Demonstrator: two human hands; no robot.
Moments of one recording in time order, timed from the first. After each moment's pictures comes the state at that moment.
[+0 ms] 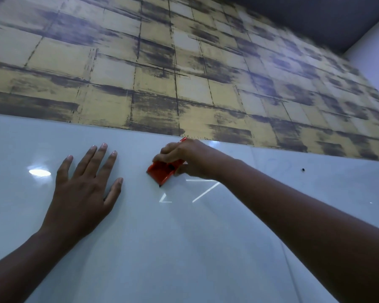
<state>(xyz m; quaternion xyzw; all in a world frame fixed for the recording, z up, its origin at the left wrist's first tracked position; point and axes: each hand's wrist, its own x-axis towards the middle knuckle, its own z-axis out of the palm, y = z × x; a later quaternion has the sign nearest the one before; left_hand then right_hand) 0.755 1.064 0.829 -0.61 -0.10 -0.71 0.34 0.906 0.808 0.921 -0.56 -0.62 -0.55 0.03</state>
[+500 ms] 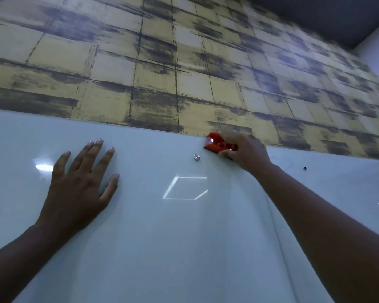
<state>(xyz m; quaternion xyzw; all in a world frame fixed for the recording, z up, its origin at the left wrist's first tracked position) 0.753 1.062 0.827 -0.60 -0.10 -0.71 0.34 1.010 0.738 0.916 -0.63 -0.39 -0.60 0.30</state>
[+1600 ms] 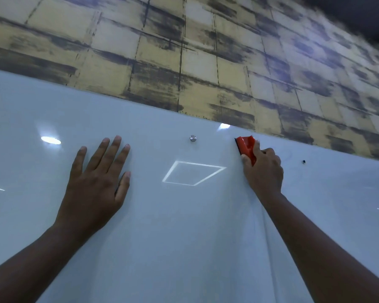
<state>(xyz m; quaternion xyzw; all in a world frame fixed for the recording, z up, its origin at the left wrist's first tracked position) 0.800 1.025 0.765 -0.61 -0.12 -0.71 0.32 1.071 0.741 0.840 -0.66 -0.20 -0.60 0.41</state>
